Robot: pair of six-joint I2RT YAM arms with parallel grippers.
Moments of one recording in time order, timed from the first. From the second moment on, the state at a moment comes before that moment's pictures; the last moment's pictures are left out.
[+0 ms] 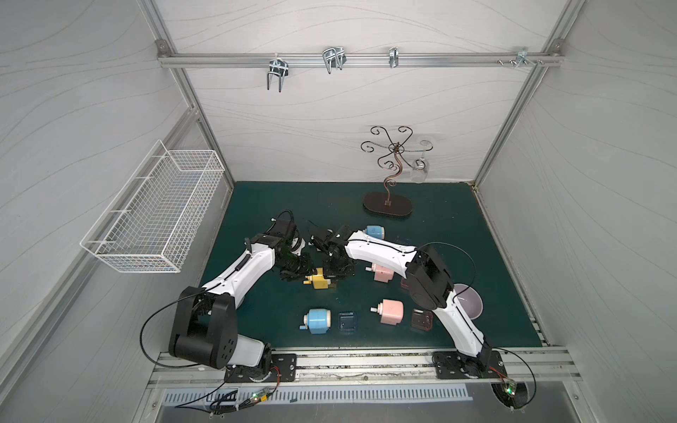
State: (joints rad) left arm -0.22 1.43 0.94 -0.86 0.40 -0.38; right arm 1.04 2.30 1.98 -1.11 -0.08 0.90
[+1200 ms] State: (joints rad) left arm -0.22 1.43 0.94 -0.86 0.40 -0.38; right arm 1.04 2.29 1.96 -1.09 -0.09 0.93
